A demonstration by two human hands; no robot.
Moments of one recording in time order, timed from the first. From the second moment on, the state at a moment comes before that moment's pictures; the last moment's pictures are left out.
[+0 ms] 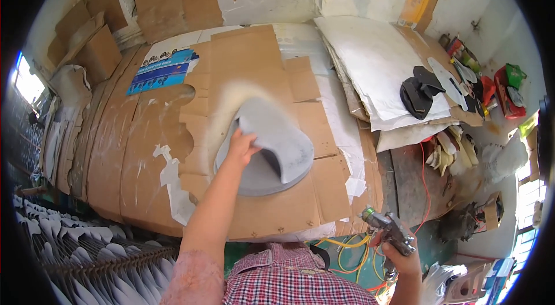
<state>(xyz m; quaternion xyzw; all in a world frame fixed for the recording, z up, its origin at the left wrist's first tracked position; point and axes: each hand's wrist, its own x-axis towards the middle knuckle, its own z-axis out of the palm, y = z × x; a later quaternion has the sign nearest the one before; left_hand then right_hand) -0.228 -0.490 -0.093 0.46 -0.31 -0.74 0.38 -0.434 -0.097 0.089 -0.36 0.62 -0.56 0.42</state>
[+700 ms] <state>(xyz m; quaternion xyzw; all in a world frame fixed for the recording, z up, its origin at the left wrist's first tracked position) -0.071 -0.543 0.173 -0.07 -0.27 -0.75 0.60 -0.409 -0.078 0.139 -0.36 0.69 -0.50 0.38</state>
